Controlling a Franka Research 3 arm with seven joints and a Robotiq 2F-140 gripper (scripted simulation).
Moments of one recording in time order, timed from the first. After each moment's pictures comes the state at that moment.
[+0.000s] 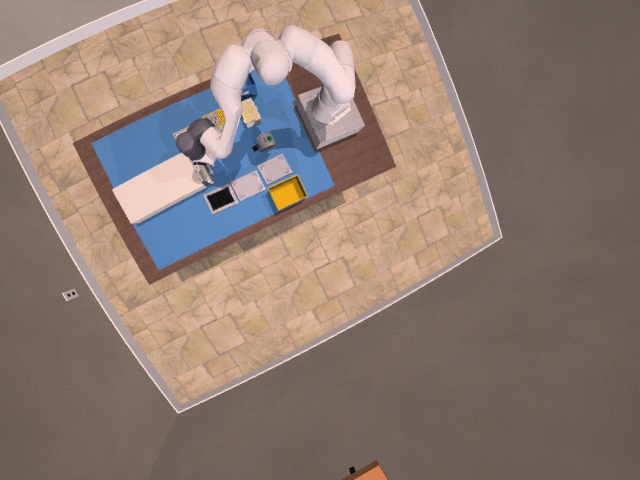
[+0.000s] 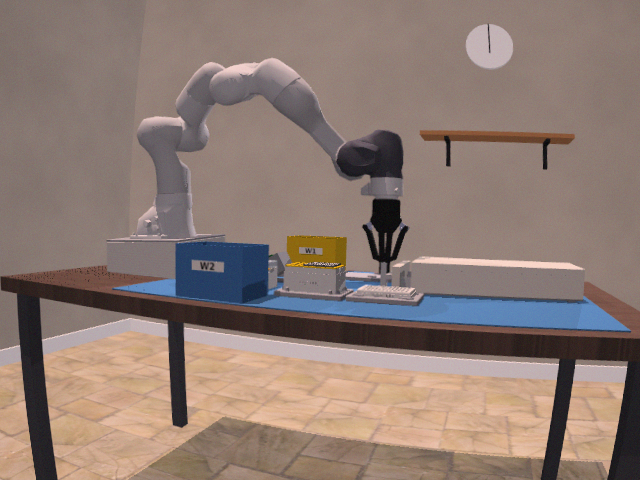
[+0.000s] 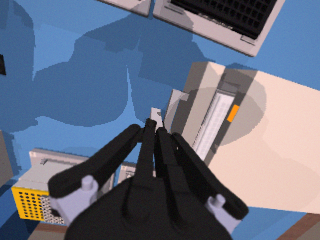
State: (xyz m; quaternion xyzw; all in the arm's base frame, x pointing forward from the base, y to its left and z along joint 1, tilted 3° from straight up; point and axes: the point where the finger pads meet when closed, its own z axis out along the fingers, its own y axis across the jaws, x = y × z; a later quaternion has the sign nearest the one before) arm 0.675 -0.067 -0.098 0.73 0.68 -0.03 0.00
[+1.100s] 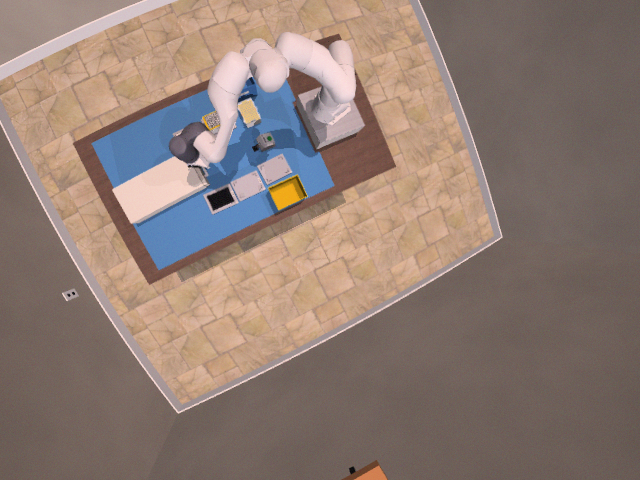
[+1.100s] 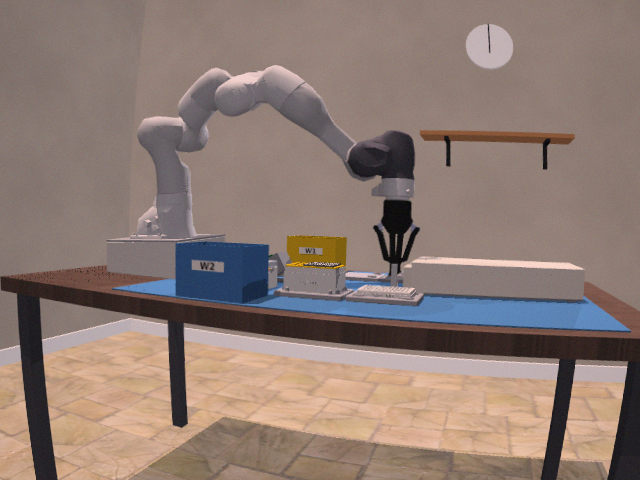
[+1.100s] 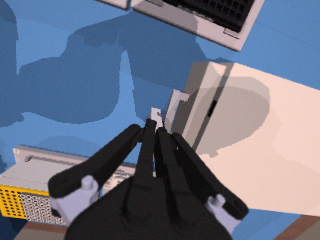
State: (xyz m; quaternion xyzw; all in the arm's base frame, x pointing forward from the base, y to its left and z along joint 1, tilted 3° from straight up) arm 0.703 -0.069 -0.101 0.73 0.68 -0.03 0.00
